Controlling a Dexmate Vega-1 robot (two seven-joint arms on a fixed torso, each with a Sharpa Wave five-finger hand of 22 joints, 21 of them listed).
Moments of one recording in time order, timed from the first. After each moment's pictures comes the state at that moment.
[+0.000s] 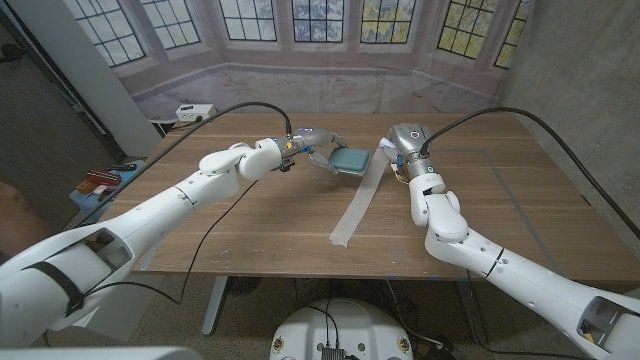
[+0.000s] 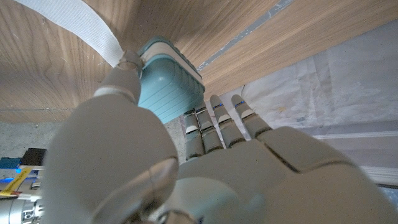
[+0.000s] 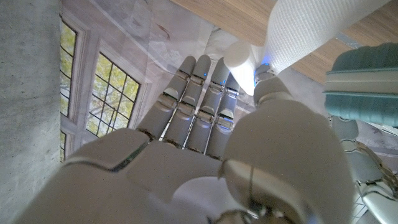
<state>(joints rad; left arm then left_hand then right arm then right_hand) 0.48 0.69 0.78 -1.55 0.59 -0.21 -0.12 1.00 -0.07 0.48 -0.16 0.19 0.48 -0.01 0.43 0.24 0.38 -0.12 0.58 0.58 0.38 -0.09 0.21 0.26 0.25 0.03 0.21 0.18 -0.79 -0.66 -0.81 -1.87 -0.97 -0.72 -0.23 1.03 0.01 0.31 -0.16 0.18 0.96 -0.06 0.25 0.22 0.92 -0.09 0.62 0.36 0.84 -0.11 0.35 0.30 0.80 -0.07 0.22 0.17</state>
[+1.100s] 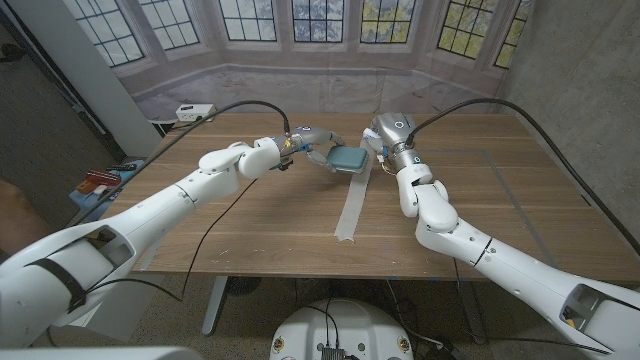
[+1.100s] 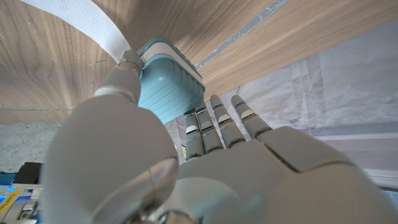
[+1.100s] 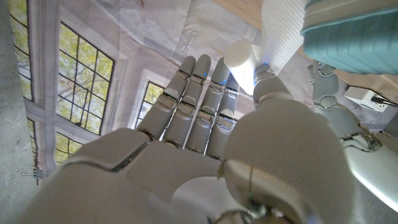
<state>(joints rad) 0.46 0.68 0.79 -1.51 0.59 -0.21 -0.11 1.00 -0.07 0.48 -0.16 0.19 0.48 -0.01 0.43 0.24 0.39 -0.11 0.58 0.59 0.38 -0.09 0.21 0.26 0.24 0.03 0.21 0.18 -0.73 -0.61 -0.83 -1.84 -0.99 -0.64 -0.24 1.04 0.01 0.31 -0.16 0.18 0.96 -0.06 0.24 0.22 0.94 -0.10 0.62 0.37 0.85 -0.11 0.35 0.31 0.80 -0.07 0.22 0.17</state>
